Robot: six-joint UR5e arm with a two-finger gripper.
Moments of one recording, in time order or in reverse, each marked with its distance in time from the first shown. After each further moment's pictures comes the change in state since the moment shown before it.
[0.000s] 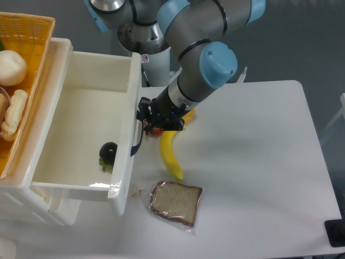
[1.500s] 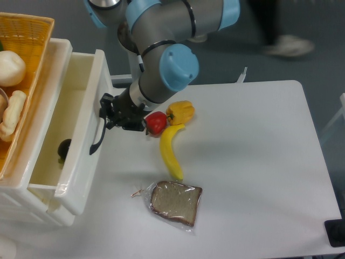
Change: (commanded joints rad) arm -0.176 0.014 -0.011 0.005 -0.084 -0.070
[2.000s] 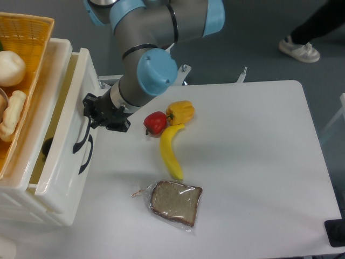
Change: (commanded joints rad) arm -0.061 -0.012 0.000 0.005 0.000 -0.051
